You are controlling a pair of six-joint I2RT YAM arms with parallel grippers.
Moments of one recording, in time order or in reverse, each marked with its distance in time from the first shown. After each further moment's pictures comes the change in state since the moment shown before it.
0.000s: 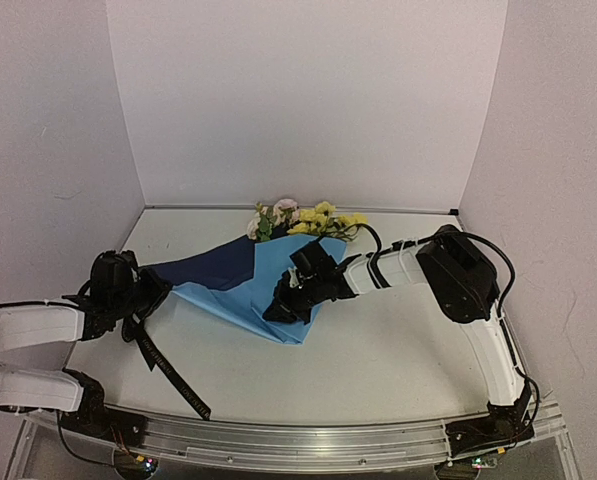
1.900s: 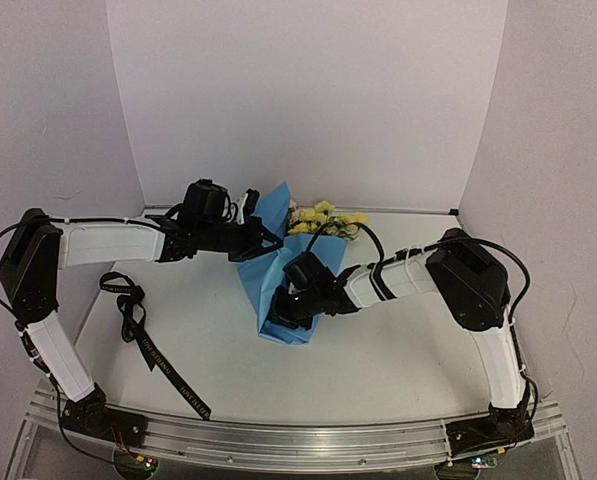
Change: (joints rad) left arm -0.326 0.609 0.806 -0.144 0.416 0.249; right arm 0.087 -0.101 -0.115 0.049 0.325 -0.052
